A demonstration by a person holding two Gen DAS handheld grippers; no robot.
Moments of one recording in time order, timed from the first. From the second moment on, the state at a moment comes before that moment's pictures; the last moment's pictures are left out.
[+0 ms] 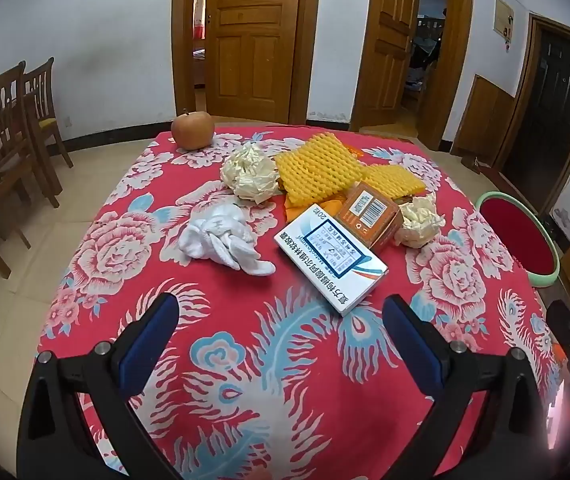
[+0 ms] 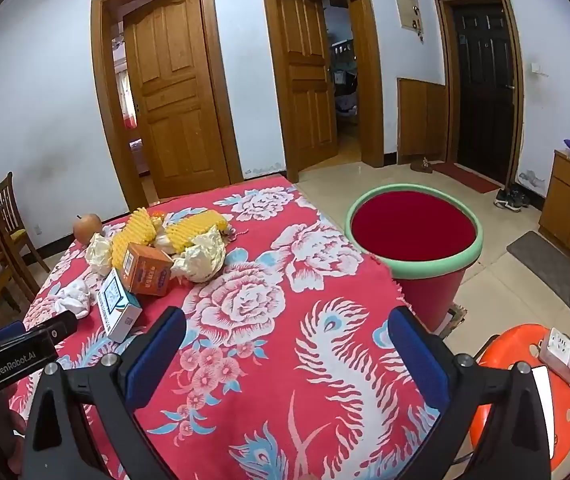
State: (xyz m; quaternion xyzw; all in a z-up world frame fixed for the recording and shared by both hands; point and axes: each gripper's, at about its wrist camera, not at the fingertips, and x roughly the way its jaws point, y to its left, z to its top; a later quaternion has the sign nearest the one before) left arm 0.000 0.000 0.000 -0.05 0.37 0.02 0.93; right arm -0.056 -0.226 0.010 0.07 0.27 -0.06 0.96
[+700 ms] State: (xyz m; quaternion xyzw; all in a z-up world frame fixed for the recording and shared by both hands) left arm -0.004 0.008 0.003 -0.06 0.37 0.02 0.93; right arm -0.057 -0.230 0.011 0.07 0.28 -0.06 0.96
